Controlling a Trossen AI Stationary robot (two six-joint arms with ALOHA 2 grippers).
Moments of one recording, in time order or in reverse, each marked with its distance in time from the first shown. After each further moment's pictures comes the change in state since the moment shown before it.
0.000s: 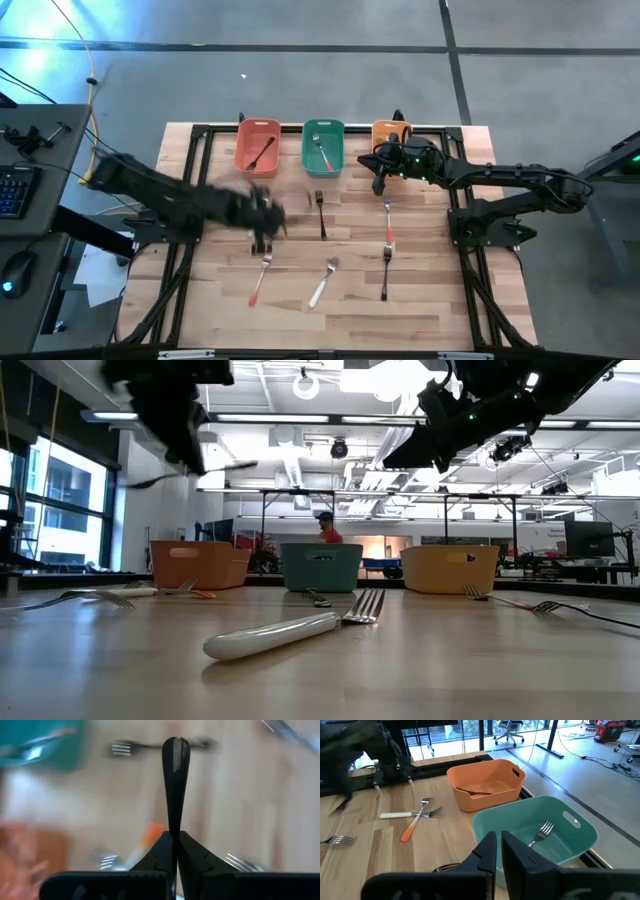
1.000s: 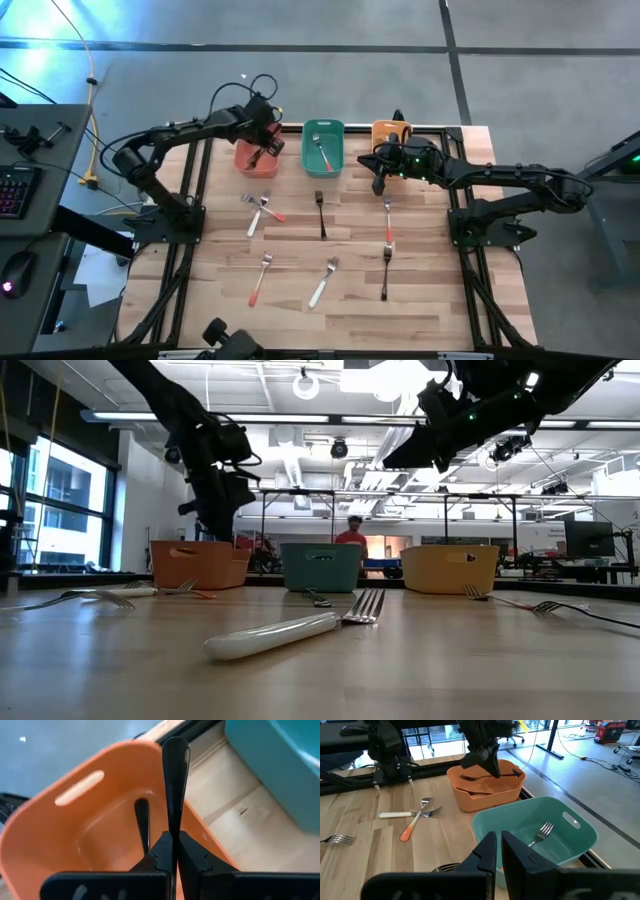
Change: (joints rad) left arm 0.990 0.256 0.001 0.348 0.243 0.142; right arm 0.000 0.001 0.000 0.001 0.000 -0.008
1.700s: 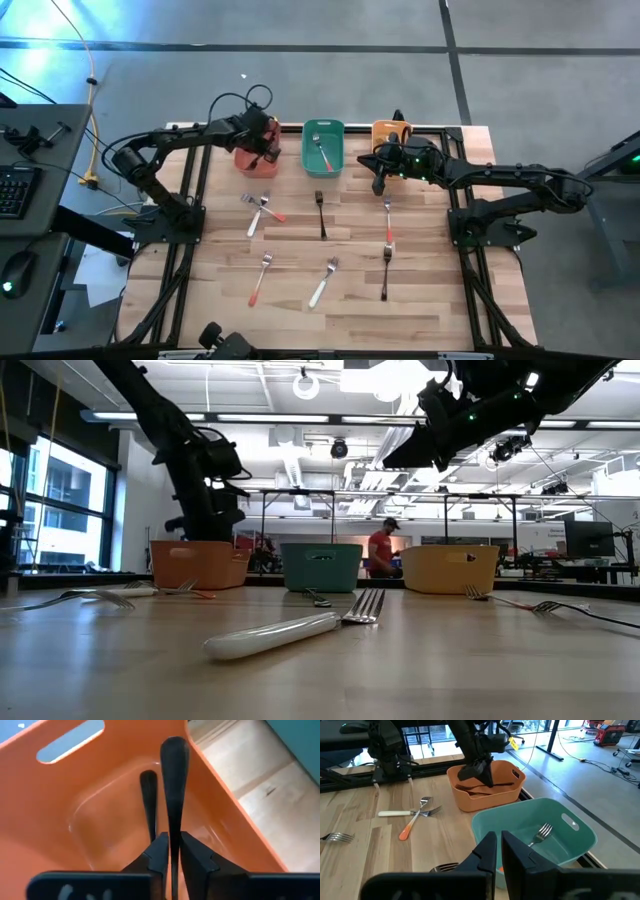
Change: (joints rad) left arm 0.021 -0.009 -0.155 0.136 0.001 -0.017; right arm 0.000 0.000 0.000 0.002 0.000 -0.019
